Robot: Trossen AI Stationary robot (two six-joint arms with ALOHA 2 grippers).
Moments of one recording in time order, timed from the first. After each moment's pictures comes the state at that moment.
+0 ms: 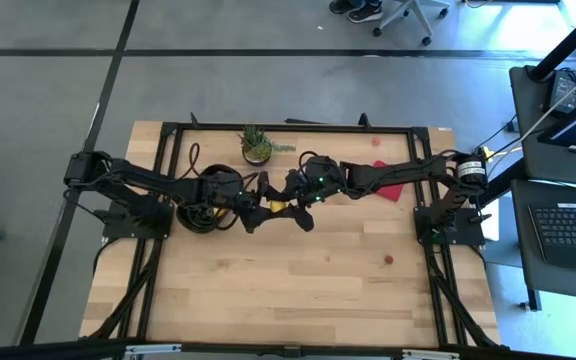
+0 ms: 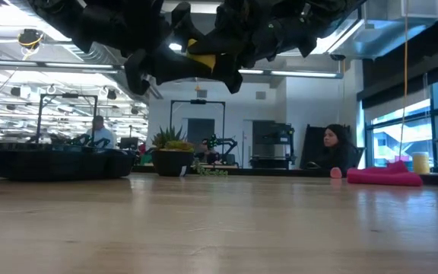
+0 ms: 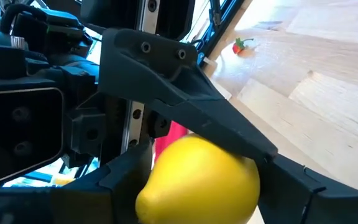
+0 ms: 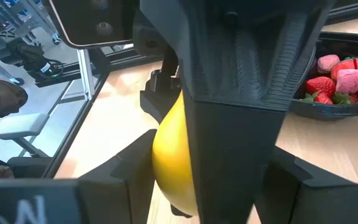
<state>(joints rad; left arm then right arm) 0.02 1.38 0.64 0.49 0.01 1.01 -0.10 1.74 1.12 0.20 -0.37 0.20</state>
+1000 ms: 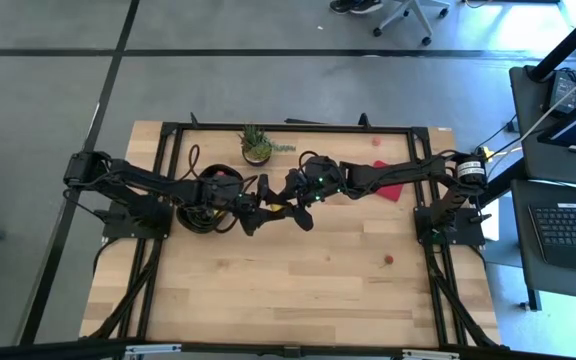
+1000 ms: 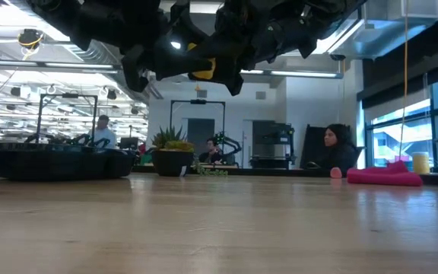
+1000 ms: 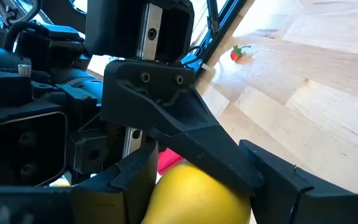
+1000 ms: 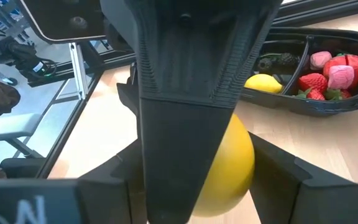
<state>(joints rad) 0.00 1.38 0.64 0.49 0.00 1.01 -0.09 1.74 1.11 0.21 -0.36 0.20</state>
